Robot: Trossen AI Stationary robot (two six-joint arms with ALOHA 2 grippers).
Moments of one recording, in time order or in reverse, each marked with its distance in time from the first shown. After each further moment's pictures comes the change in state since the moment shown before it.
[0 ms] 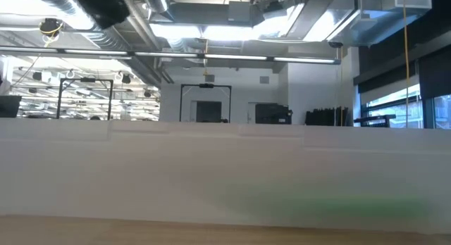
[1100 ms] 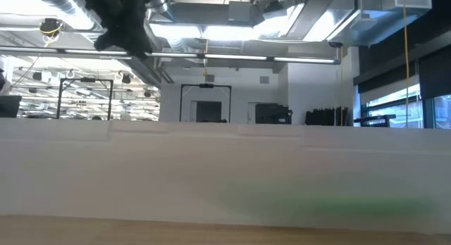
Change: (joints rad) left arm 0.757 -0.174 0.000 -0.112 0.023 -0.116; right arm -0.118 0.022 -0.001 0.057 -0.011 0.244
